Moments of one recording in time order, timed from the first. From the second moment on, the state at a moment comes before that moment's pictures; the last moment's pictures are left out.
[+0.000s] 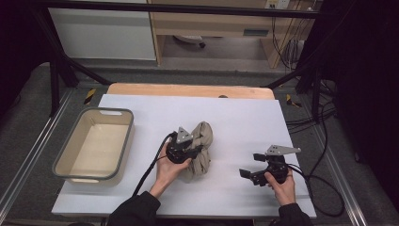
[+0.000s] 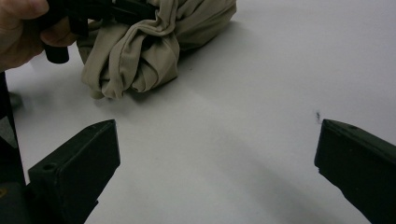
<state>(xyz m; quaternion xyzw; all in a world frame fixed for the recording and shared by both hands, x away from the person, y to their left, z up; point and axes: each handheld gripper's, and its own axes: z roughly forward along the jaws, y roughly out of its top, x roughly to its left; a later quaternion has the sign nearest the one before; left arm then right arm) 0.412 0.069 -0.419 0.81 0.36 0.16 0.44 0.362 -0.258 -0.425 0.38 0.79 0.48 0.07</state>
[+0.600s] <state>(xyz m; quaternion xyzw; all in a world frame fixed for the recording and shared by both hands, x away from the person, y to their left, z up) 0.414 0.063 -0.421 0.83 0.35 0.14 0.41 0.361 -0.259 -0.424 0.38 0.78 0.48 0.07</state>
